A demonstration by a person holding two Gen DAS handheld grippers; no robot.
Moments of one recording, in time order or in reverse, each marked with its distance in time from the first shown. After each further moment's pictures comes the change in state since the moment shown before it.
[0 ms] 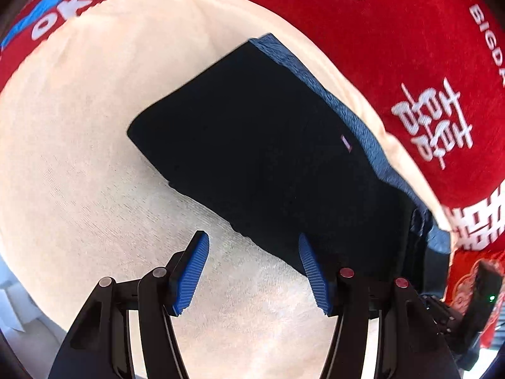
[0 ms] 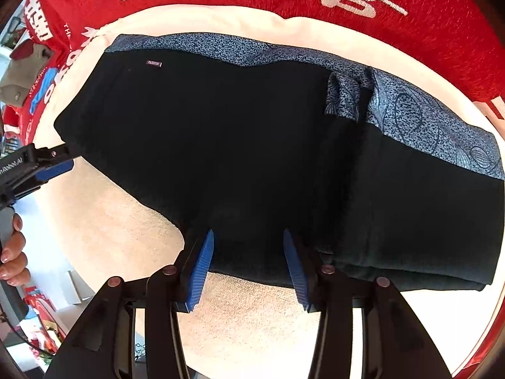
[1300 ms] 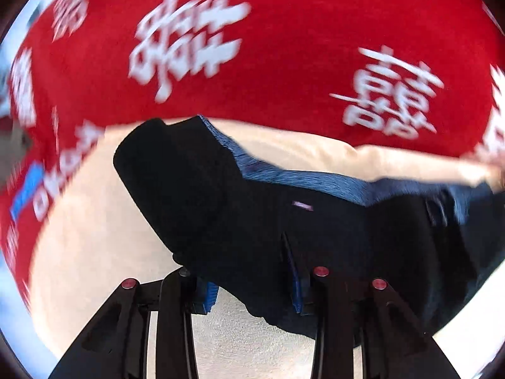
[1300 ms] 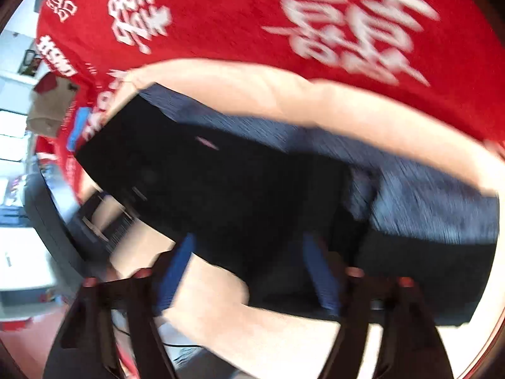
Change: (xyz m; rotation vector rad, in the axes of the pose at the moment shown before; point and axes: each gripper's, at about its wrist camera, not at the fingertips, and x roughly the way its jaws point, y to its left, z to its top) left arm -0.001 -0.111 -0.003 0.579 -0.368 0.257; right arm -0.069 -0.004 0.101 0.029 0.003 0.239
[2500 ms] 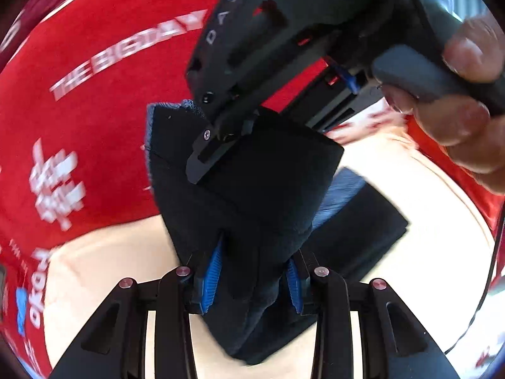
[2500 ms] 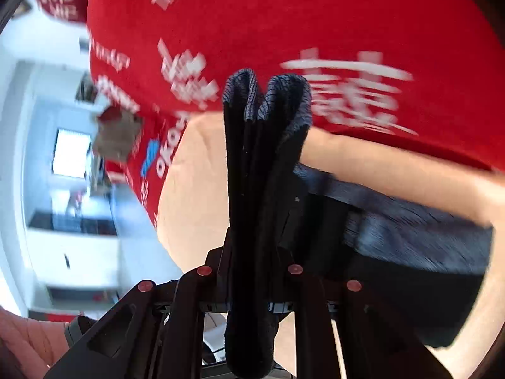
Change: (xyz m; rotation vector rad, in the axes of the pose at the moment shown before) left arm -0.117 -0.215 0.041 0.409 -0.107 -0.256; right arm -0.105 -0.082 -0.001 0.056 -0.129 0.314
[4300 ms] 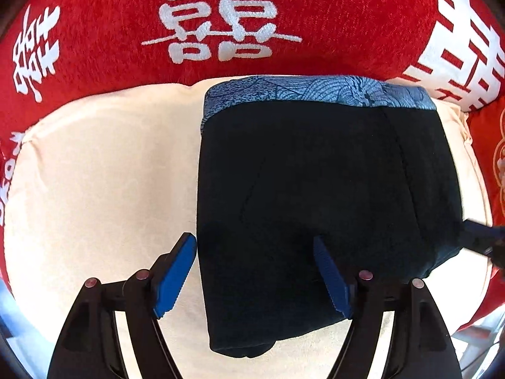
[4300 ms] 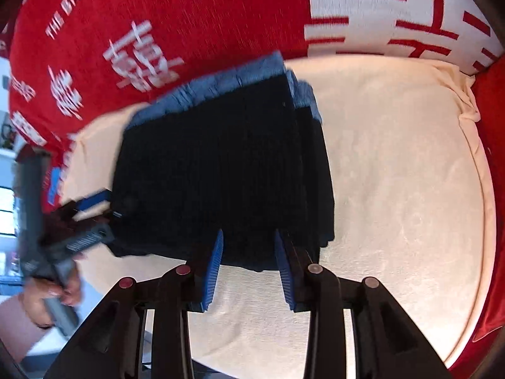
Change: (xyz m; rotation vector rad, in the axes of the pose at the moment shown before) left arm 0.111 0.041 -0.045 -0.372 0.442 0.009; right arm -0.022 -0.144 -0.136 0.178 -0.115 -0.428
